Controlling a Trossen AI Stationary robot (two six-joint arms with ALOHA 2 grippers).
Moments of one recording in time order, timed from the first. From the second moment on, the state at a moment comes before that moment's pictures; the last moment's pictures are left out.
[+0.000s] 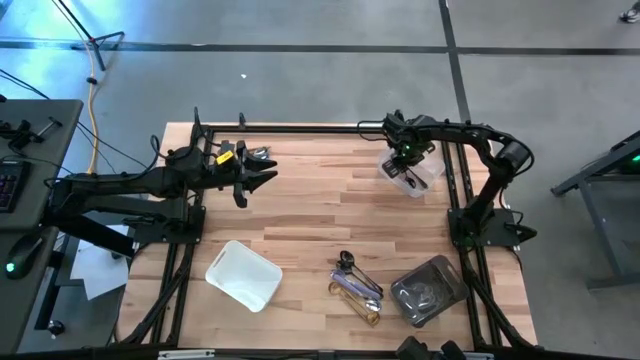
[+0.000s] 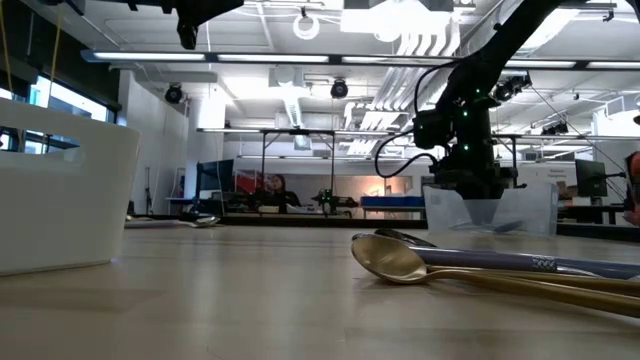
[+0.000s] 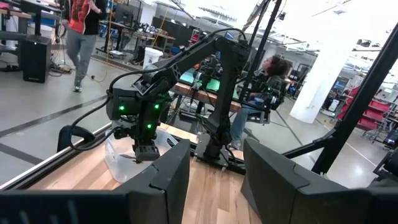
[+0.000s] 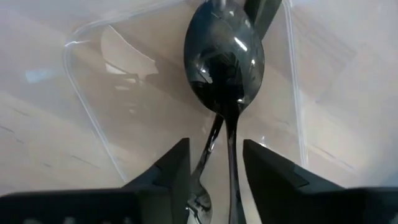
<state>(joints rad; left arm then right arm) 0.15 0.78 0.60 0.23 -0.01 -0.30 -0.79 1.73 1.03 -0.87 0.09 0.20</state>
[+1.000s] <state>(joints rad) 0.15 0.78 0.60 0.23 -0.01 -0.32 -0.79 1.64 1.03 -0.88 0.07 0.18</state>
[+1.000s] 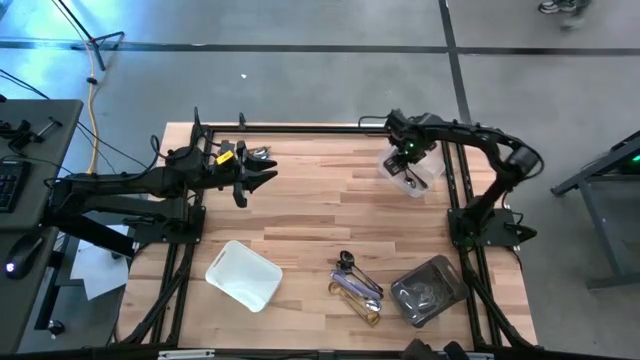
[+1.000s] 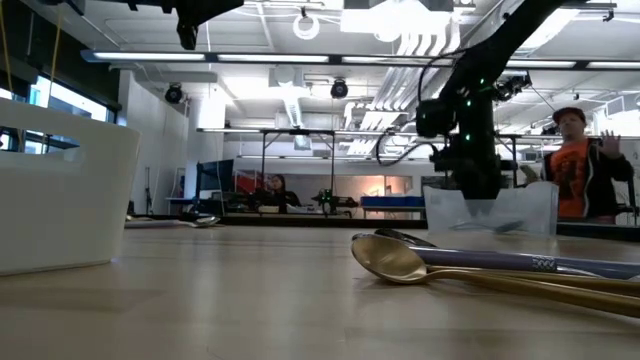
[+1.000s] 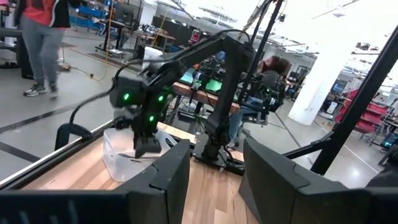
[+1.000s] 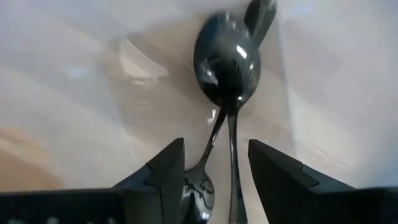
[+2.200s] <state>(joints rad) 0.15 0.78 0.60 0.26 -0.01 -0.25 -0.22 0.92 1.03 -0.22 -0.06 0.05</state>
